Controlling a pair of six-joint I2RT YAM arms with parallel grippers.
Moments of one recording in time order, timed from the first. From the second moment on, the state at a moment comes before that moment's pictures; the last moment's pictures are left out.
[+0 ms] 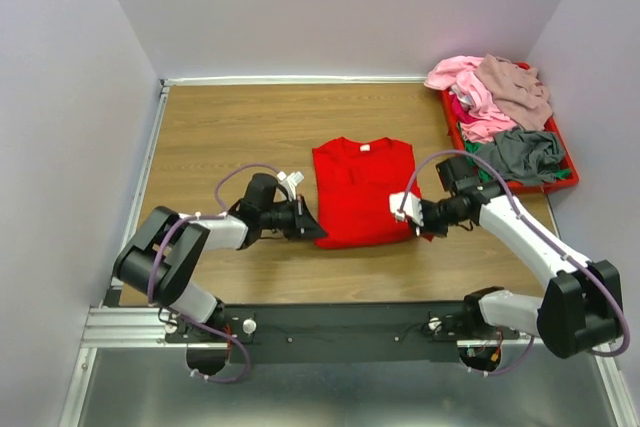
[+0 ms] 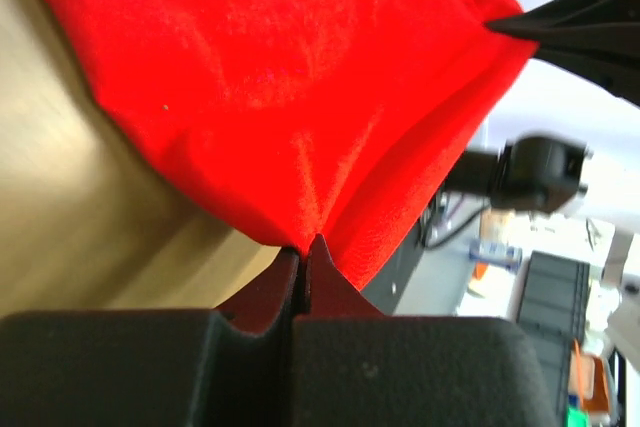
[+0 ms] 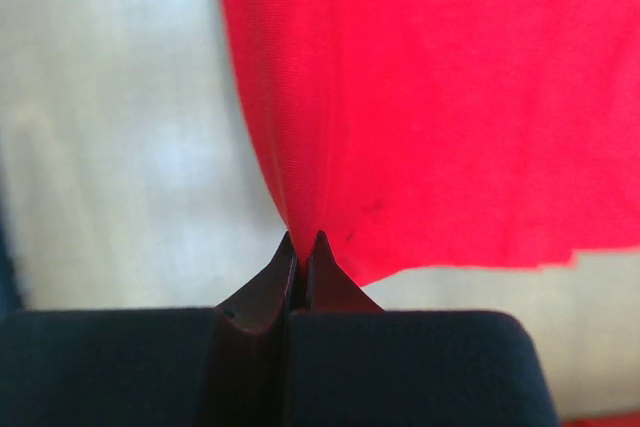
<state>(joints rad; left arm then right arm) -0.46 1.54 0.50 0.41 0.76 -0.81 0.29 1.23 0.82 -0.80 -0.54 -1.22</state>
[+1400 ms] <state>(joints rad) -0.50 1.52 0.83 -0.03 0.43 -0.39 0.18 1.66 1.12 -0.66 -0.49 -0.71</state>
